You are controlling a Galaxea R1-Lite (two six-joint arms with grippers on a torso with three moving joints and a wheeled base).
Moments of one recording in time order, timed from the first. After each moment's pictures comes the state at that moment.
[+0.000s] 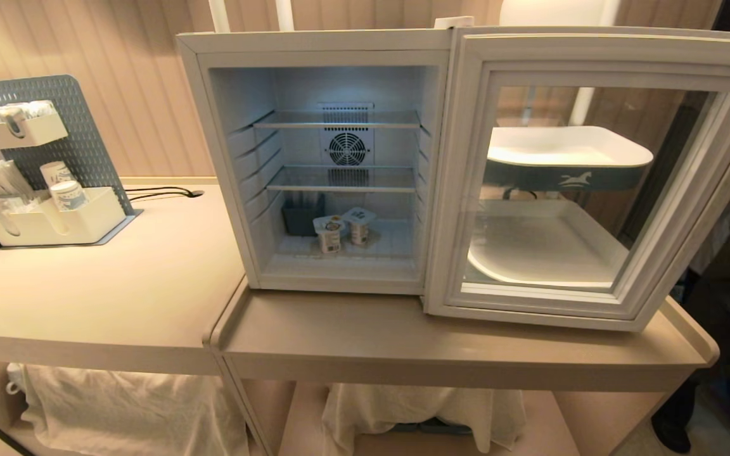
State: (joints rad) left arm 0.00 0.00 0.00 -0.01 -0.01 -0.02; right arm -0.73 1.76 -1.51 0.10 1.39 0.27
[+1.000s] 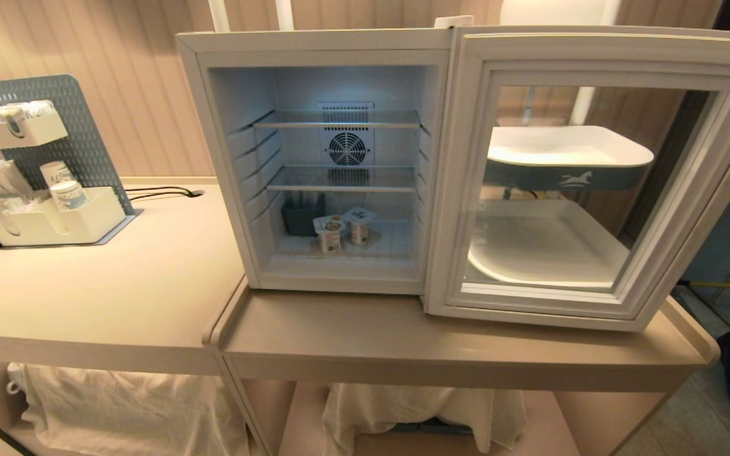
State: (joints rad) left arm 0.00 0.00 0.00 -0.02 -0.01 -0.02; right arm -0.64 2.12 -1.71 0.07 1.48 0.26
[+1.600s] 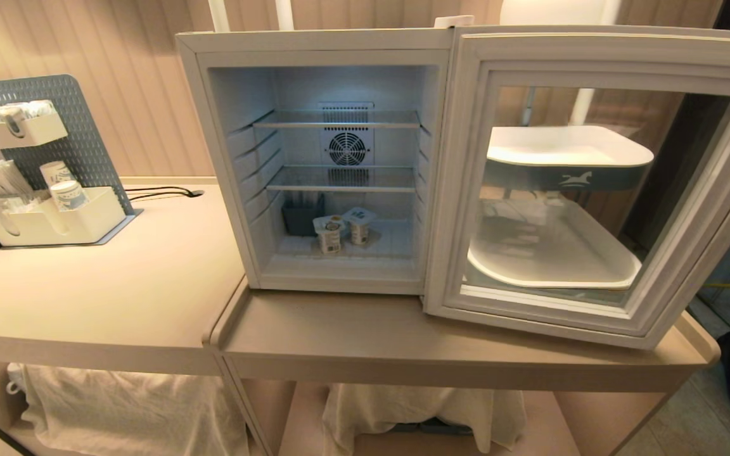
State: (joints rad) left arm 0.00 0.00 0.00 -0.02 -0.01 -0.02; right arm -0.61 2.02 -1.55 0.08 1.47 0.26
